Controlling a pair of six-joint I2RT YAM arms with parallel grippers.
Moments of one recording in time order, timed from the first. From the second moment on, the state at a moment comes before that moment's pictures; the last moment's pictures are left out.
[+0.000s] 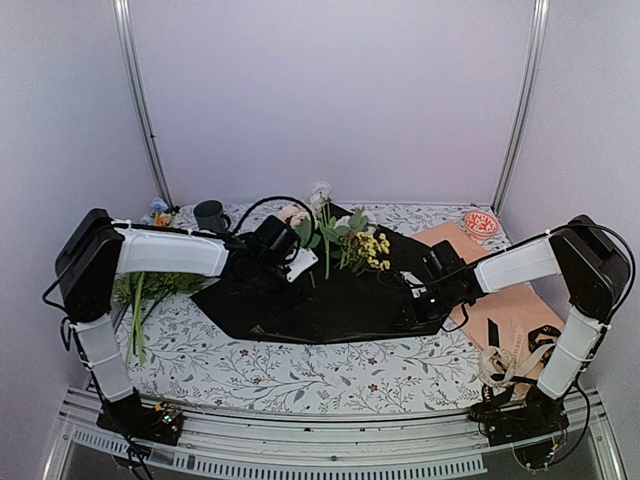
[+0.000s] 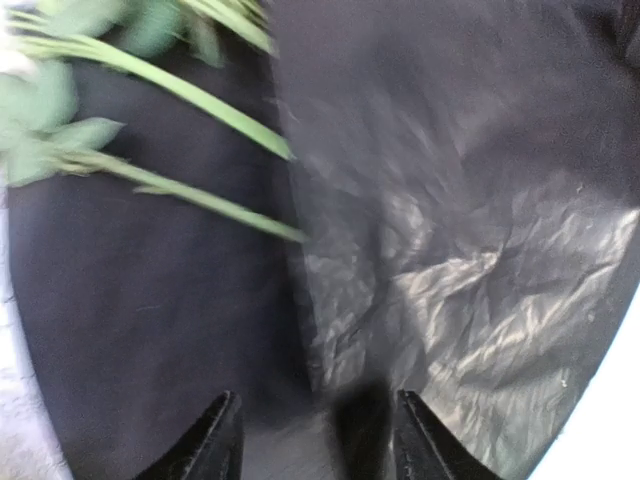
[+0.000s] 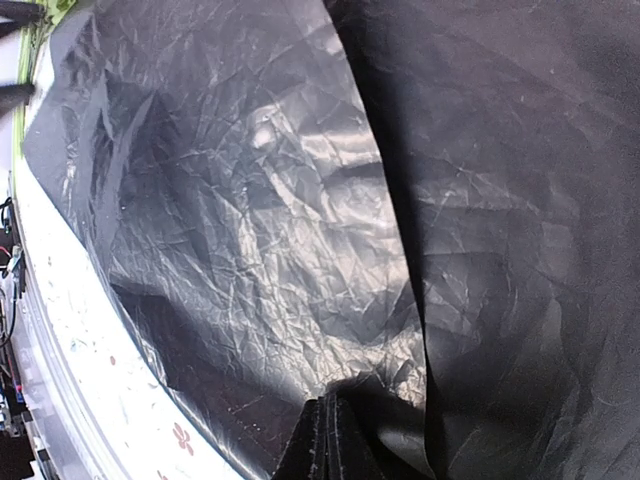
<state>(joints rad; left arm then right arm) -0.78 1.86 1.22 -0.36 -0.06 0.25 0.55 1.77 0.84 -0.16 -0.48 0.24</state>
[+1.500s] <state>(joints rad) -0.68 1.50 0.64 -0.26 0.04 -0.47 0.55 1.77 0.85 -0.22 -0.50 0.23</state>
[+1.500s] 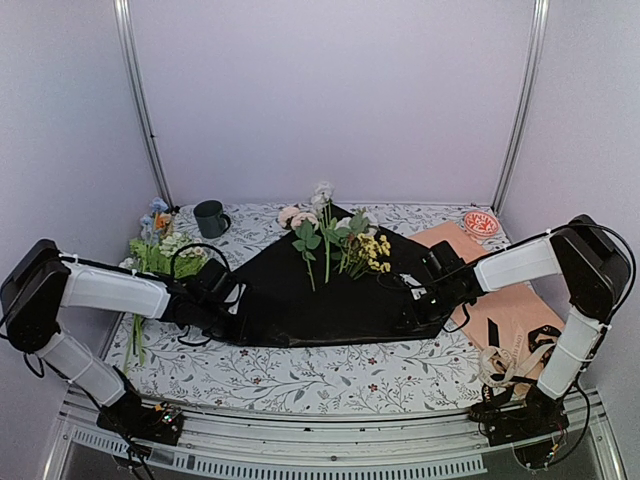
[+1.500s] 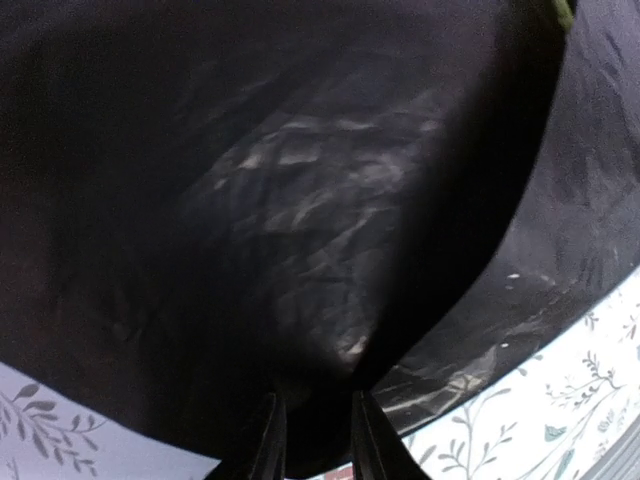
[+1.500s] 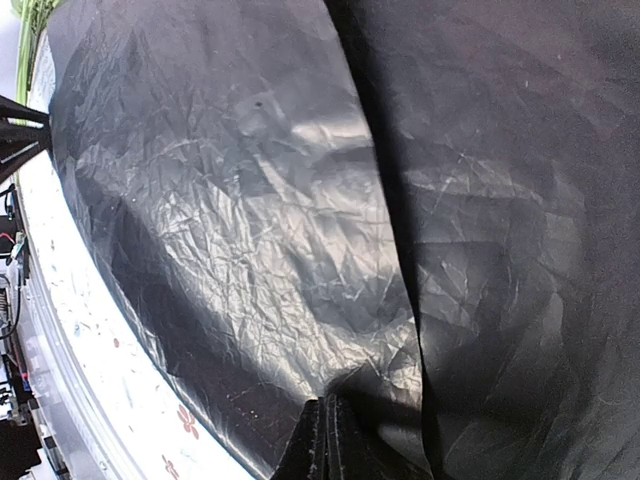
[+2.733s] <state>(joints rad) -0.90 1.72 0.87 -0.25 -0.06 -0.39 0.60 1.38 0.95 -0.27 -0.17 0.07</state>
